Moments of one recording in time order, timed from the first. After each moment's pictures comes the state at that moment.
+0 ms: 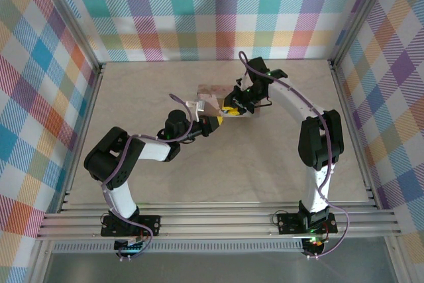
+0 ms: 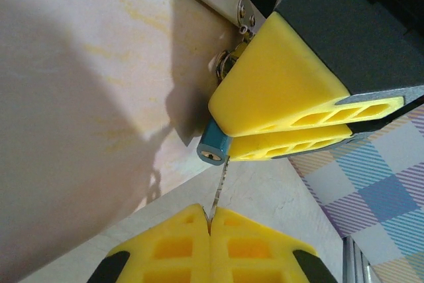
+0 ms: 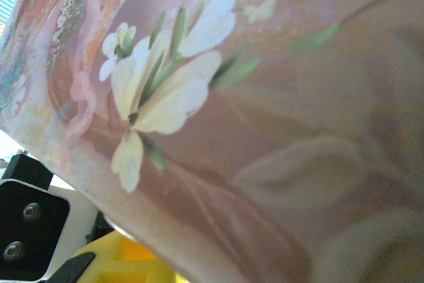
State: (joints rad) left arm -0.55 1.78 0.71 0.91 0.48 -0.71; right arm 0.40 1.96 1.70 -0.90 -0.68 0.66
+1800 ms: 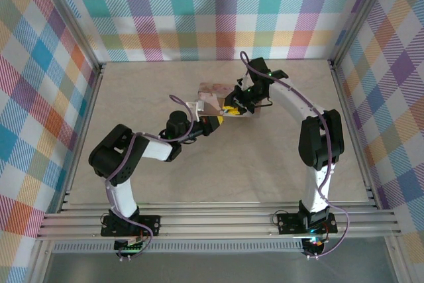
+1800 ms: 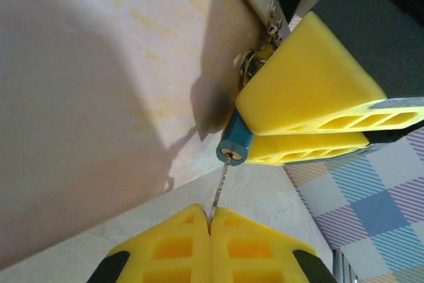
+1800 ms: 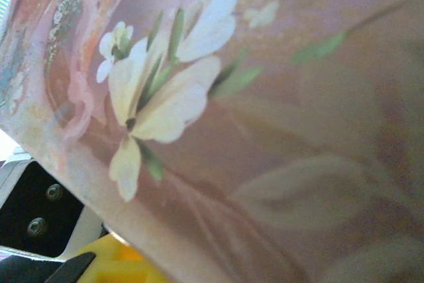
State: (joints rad) left arm -0.55 1.84 0.71 0.98 0.47 -0.79; right arm 0.40 1.96 1.68 -0.87 -0.70 0.68
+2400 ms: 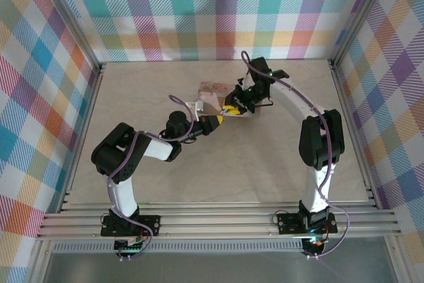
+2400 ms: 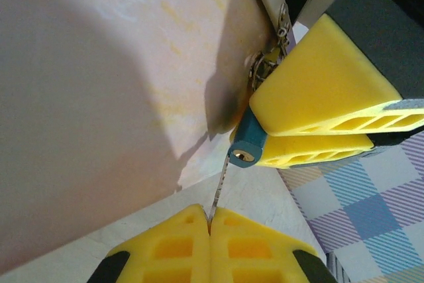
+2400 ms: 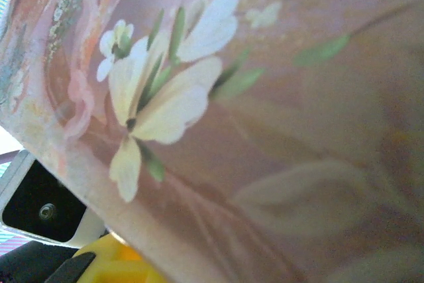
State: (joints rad) left arm -0.53 1.86 0.71 1.03 0.48 -0.82; right arm 0.39 1.96 1.68 -0.87 -0.72 0.68
